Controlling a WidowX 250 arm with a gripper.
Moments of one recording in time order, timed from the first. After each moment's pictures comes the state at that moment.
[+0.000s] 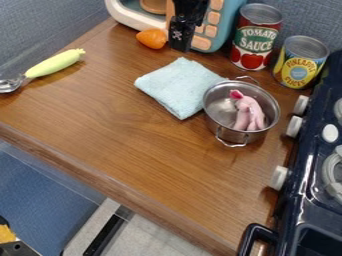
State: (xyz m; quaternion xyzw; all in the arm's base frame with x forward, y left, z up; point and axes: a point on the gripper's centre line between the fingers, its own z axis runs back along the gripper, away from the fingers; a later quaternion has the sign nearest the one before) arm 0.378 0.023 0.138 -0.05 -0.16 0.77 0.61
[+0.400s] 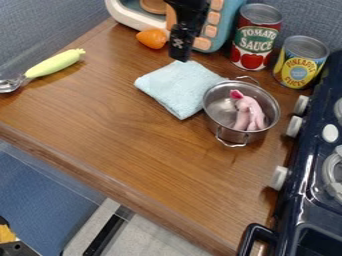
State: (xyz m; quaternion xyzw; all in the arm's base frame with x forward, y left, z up) arm 0.369 0.006 0.129 -0.01 -0.14 0.77 0.62
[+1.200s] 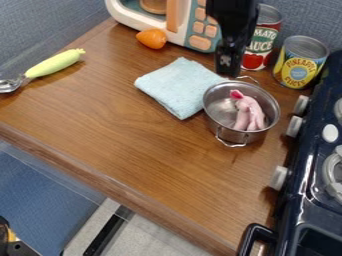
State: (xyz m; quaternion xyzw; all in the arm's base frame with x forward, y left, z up) arm 0.359 -0.054 0.135 -0.10 -0.11 0.76 0.63
